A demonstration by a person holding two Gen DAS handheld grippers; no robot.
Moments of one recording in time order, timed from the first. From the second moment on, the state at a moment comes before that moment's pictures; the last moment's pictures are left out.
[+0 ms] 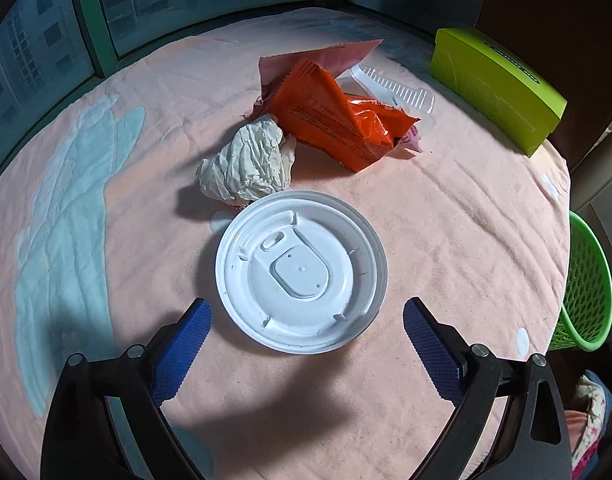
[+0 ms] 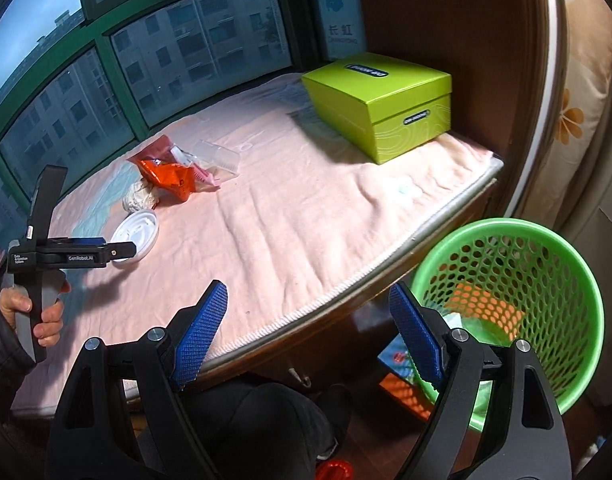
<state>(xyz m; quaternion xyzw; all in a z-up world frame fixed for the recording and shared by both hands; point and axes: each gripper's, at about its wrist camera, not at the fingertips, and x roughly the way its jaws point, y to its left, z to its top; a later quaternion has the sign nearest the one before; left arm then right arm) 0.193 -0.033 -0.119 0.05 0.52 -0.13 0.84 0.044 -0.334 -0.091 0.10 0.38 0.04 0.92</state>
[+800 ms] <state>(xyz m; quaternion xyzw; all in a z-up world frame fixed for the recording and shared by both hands) 0.204 -0.032 -0.131 0.07 0.51 -0.13 0.85 0.083 -0.293 -0.088 0.06 0.39 0.09 0.92</state>
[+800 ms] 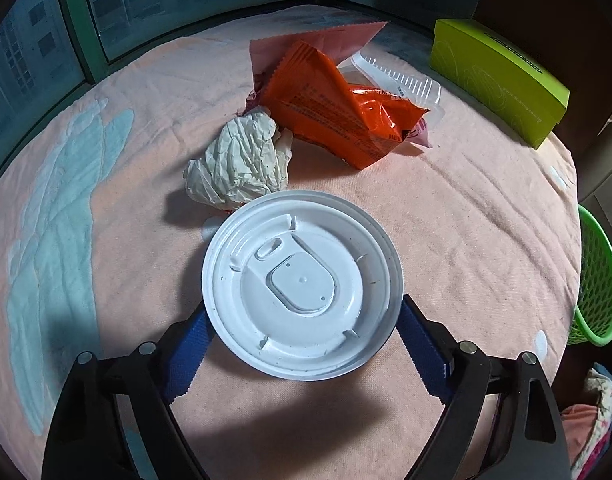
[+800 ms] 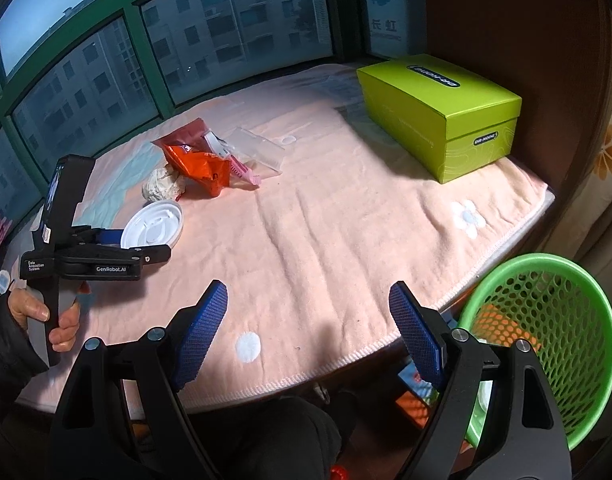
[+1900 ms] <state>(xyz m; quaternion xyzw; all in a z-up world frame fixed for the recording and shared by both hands) 0.172 0.056 -0.068 -0.01 0.47 -0.09 0.88 0.254 -0.266 -0.075 0.12 0.41 0.18 0.88</state>
